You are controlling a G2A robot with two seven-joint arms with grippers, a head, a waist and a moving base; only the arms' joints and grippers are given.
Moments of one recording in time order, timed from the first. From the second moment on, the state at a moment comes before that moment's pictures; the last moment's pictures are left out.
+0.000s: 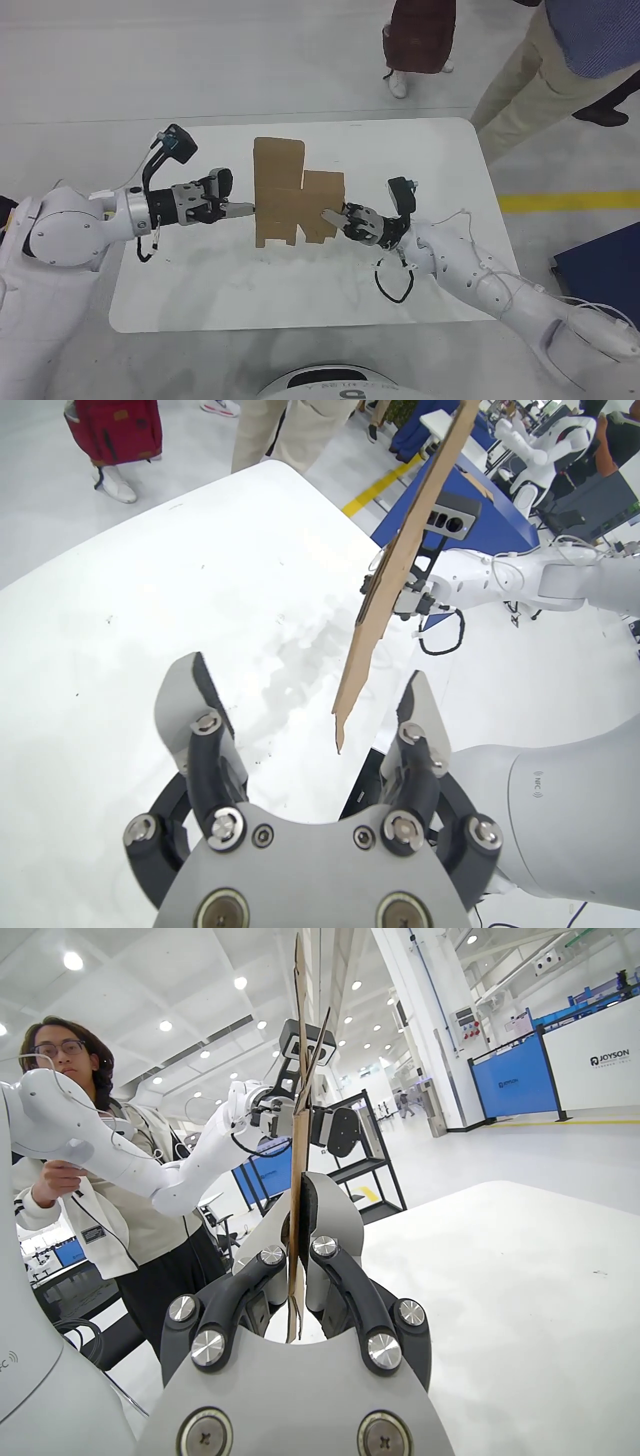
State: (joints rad) left arm 1.39 -0.78 -1.53 -1.95 0.08 -0.43 -1.03; right arm -0.88 -1.05 0.37 -1.20 -0.75 -1.01 -0.81
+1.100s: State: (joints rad) left arm 1.39 -0.78 -1.53 -1.95 0.08 -0.43 -1.03; right arm -0.98 -1.00 0.31 -1.40 -0.34 -1.01 -0.74
